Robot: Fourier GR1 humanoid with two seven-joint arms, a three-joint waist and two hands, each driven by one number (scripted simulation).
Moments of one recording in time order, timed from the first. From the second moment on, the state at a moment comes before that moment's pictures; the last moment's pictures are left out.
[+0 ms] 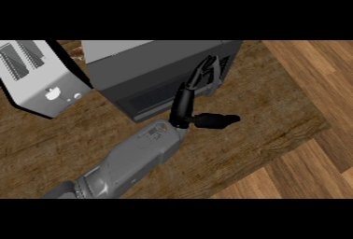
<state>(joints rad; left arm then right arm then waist) -0.92 0.01 -0.85 -0.76 0.82 0.68 -0.73 -0.08 -0.56 -0.22 -1.65 -0.78 0.67 -0.27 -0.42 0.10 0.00</state>
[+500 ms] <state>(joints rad) -0.97 0.03 -0.92 -0.70 0.78 0.70 -0.70 -0.09 -0.58 -0.22 -1.65 -0.80 0.67 -0.25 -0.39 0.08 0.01</state>
